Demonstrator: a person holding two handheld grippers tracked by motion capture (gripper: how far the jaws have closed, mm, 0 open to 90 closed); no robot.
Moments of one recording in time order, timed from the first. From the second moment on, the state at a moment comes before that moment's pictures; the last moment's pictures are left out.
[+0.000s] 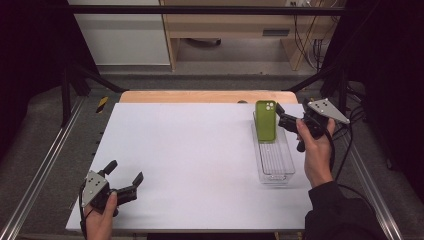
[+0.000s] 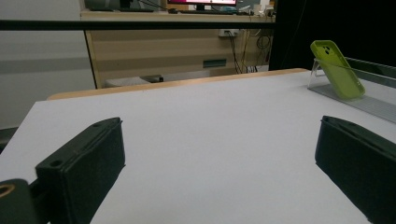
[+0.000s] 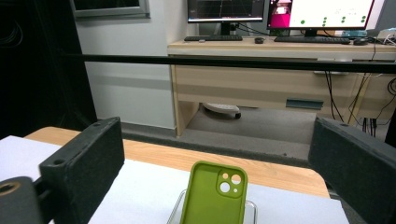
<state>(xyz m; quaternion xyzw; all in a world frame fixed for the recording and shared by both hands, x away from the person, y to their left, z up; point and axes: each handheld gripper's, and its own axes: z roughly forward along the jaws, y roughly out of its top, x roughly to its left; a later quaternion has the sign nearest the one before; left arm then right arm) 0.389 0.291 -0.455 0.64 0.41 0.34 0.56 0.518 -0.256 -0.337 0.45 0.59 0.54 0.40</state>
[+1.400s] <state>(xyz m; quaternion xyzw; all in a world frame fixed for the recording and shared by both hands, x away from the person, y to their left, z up) 0.391 0.299 -0.457 0.63 0.40 0.34 0.57 0.457 -0.265 -0.360 0.40 0.62 0.56 0.36</state>
